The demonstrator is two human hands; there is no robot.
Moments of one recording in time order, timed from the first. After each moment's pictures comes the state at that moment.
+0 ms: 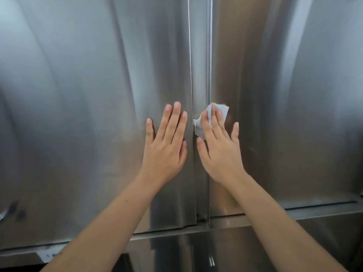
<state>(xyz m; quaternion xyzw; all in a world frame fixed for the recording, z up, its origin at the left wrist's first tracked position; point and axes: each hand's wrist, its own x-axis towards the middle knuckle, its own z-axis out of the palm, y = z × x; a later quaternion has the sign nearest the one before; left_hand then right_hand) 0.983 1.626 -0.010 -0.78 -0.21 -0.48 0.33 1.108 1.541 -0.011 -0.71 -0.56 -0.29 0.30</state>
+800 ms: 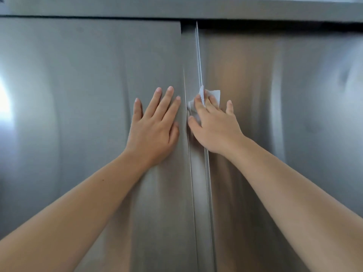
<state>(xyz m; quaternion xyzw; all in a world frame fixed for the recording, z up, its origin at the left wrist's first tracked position) 0.984 1.637 0.244 -0.73 -0.20 -0.53 0.38 1.118 1.559 0.258 -0.68 -0.54 -0.40 0.29</state>
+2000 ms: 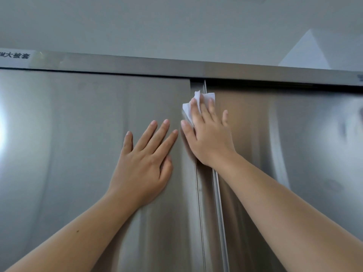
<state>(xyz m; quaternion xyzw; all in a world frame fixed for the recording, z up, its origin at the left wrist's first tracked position) 0.965 1.663 0.284 -0.69 -0.19 -0.56 0.41 1.107 1.588 0.338 -0.57 -0.50 -0.54 0.36</state>
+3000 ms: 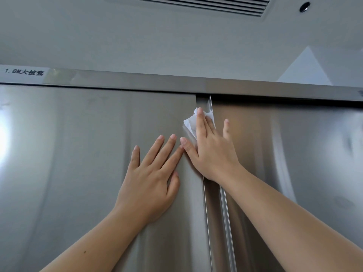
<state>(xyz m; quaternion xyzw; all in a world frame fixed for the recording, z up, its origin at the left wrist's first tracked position) 0.964 1.663 0.284 -0.69 -0.19 -0.56 0.41 1.103 1.594 0.341 -0.57 -0.48 -0.58 0.33</state>
